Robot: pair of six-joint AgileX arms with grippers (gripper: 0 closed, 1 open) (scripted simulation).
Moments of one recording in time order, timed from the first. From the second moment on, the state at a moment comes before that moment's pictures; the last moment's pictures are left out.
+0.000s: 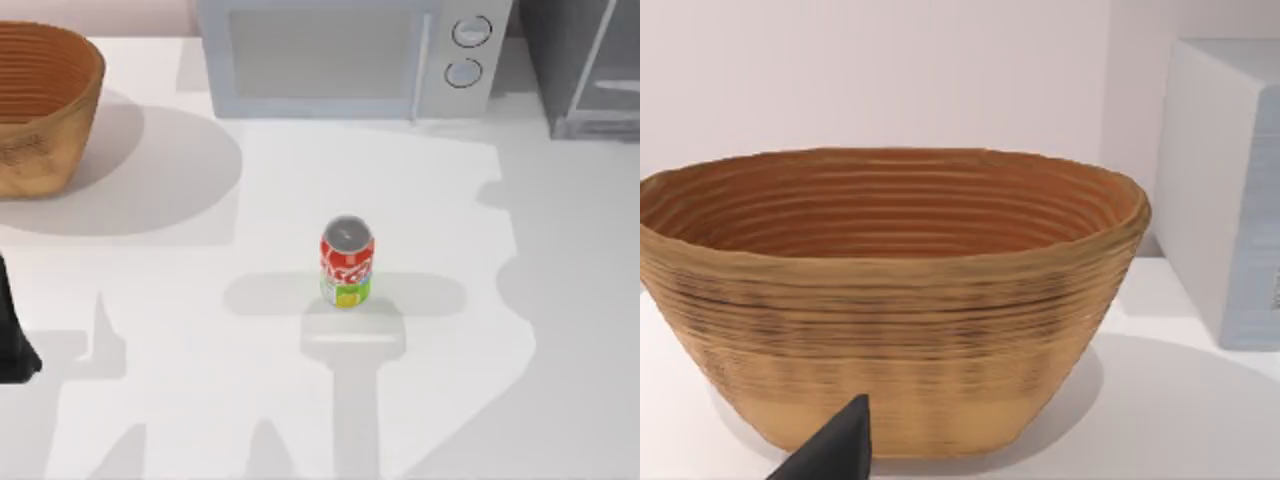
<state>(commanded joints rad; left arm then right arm) 0.00 0.00 0.00 0.00 0.00 0.00 -0.30 2.01 1.03 0.95 -0.25 0.01</state>
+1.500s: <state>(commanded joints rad) 0.00 0.00 0.00 0.00 0.00 0.00 0.38 1.86 0.50 1.28 0.36 0.06</state>
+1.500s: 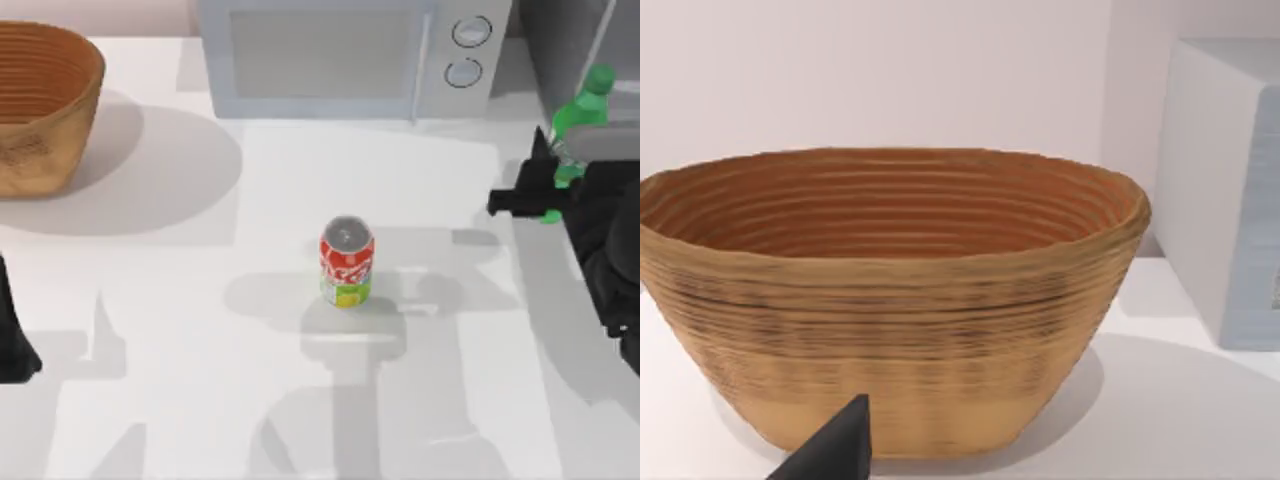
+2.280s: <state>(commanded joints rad) 0.00 0.00 0.00 0.00 0.00 0.00 0.63 1.84 0.40 1.32 0.60 0.08</state>
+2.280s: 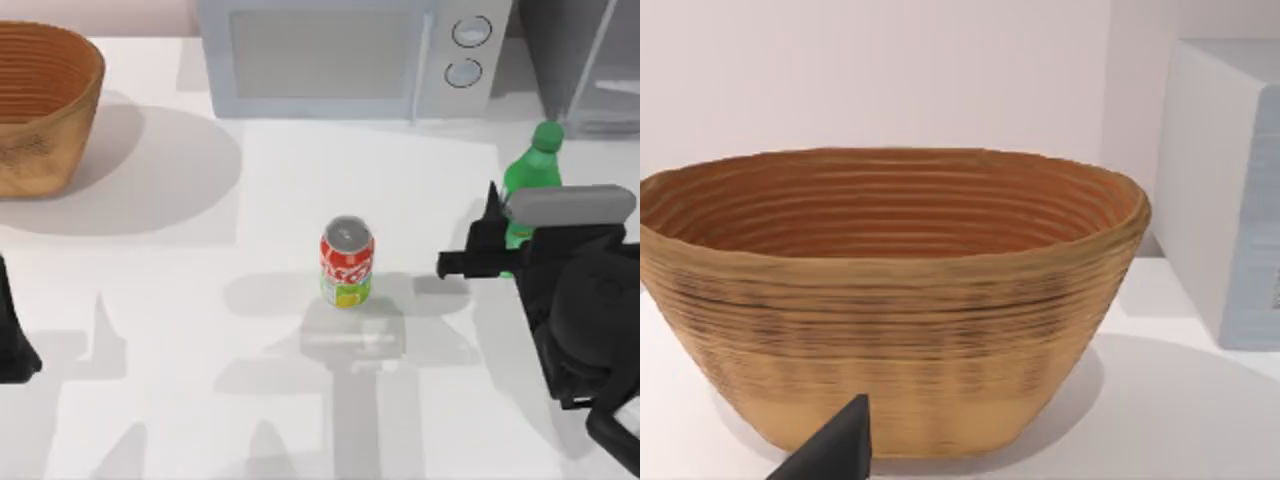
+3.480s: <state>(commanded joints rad) 0.00 0.00 0.00 0.00 0.00 0.00 0.63 1.84 0.39 1.33 0.60 0.08</state>
